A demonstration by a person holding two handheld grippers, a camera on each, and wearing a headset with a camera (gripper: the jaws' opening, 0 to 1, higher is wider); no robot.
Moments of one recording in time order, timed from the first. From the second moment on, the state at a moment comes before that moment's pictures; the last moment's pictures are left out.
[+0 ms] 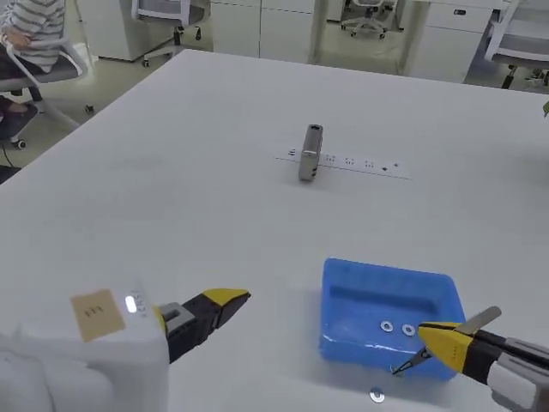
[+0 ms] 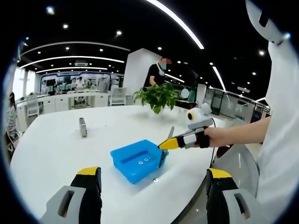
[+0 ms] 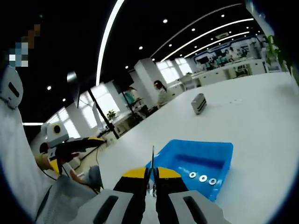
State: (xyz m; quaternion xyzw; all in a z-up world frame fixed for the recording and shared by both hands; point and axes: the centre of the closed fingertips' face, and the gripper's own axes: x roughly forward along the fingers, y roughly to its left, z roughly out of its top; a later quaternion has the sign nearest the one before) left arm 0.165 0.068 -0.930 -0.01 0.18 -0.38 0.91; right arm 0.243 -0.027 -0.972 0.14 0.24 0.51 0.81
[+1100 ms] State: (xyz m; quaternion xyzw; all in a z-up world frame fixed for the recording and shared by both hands) left arm 0.164 0.075 -0.933 -0.01 0.19 -0.38 0.91; right arm 0.289 -0.020 -0.971 0.21 0.23 0.48 0.82
